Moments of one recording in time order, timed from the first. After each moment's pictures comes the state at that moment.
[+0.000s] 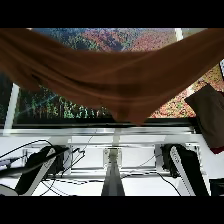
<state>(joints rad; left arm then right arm) 0.31 -0.83 1.62 1.13 -1.20 -1.17 -0.32 -0.69 1.41 -1.04 0.87 1.11</state>
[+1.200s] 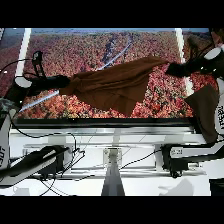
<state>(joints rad) 0.07 -1.15 0.78 0.80 -0.72 -1.03 -0.26 -1.54 1.24 -1.06 1.24 1.22</state>
